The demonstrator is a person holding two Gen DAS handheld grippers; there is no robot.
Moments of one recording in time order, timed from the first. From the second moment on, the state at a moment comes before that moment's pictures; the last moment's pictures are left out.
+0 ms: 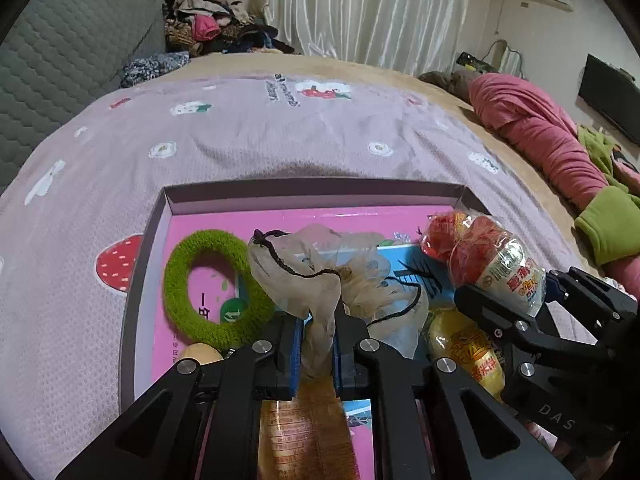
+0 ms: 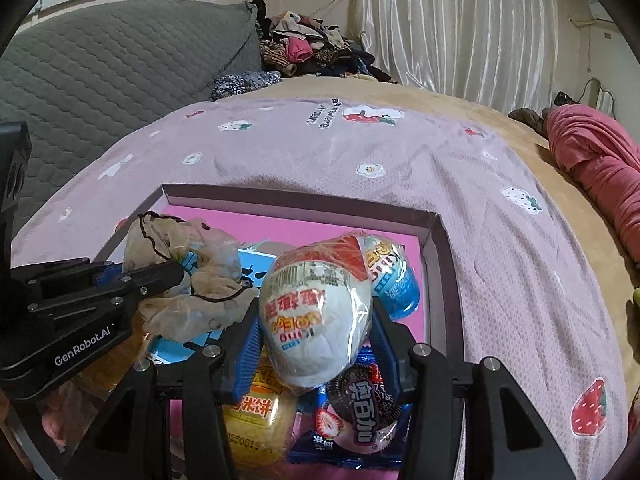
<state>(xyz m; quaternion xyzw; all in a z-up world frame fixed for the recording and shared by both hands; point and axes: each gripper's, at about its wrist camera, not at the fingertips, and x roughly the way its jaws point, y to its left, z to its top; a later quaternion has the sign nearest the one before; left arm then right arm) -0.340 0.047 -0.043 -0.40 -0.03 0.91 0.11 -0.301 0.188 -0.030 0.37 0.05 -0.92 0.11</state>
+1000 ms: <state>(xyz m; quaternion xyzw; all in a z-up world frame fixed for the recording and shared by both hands) -0.338 0.057 -0.051 -0.42 0.00 0.90 0.10 -0.303 0.187 -0.036 0.38 0.06 -0.92 0.10</state>
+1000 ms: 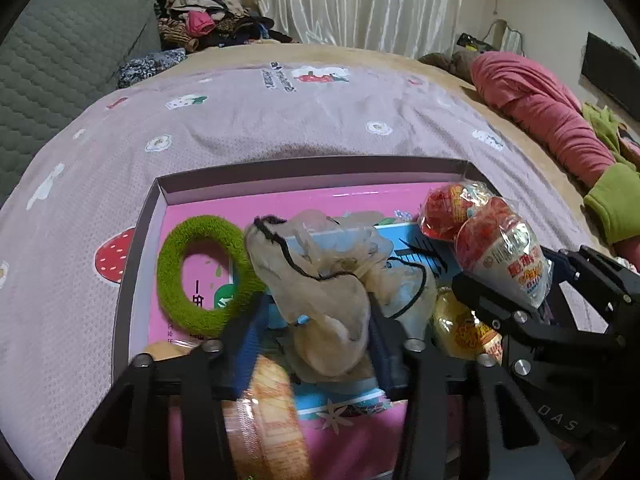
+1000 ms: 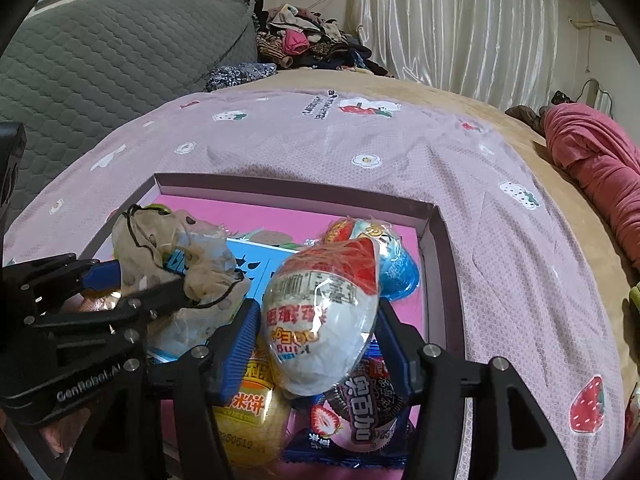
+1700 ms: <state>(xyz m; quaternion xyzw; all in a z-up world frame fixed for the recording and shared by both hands) -0.326 0.056 -0.035 -0.41 0.01 0.91 0.09 -0.298 0.191 -0.027 0.37 0.05 -0.92 0.09</state>
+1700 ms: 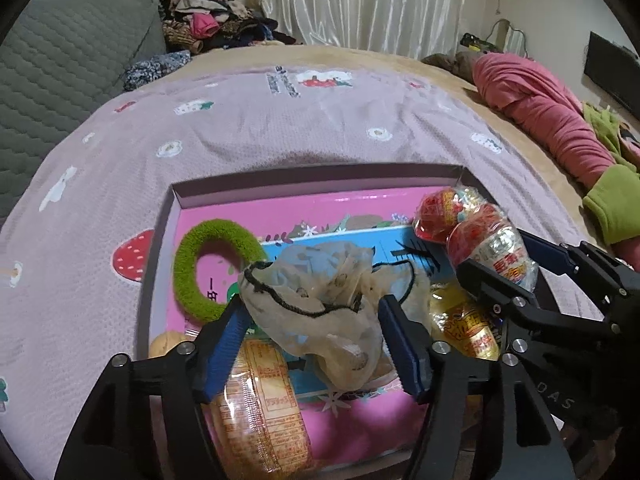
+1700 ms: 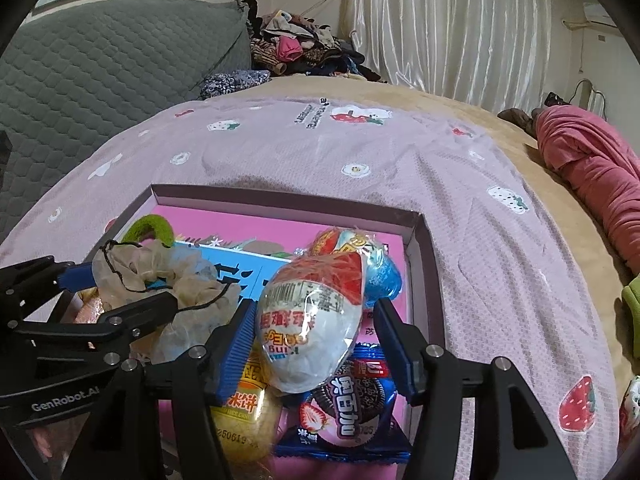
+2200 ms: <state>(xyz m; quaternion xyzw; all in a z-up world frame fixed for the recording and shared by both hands) -0.315 0.050 -0.013 -0.39 0.00 0.92 0.08 -0.294 0.195 -0.018 0.37 0.04 -0.93 0.09</state>
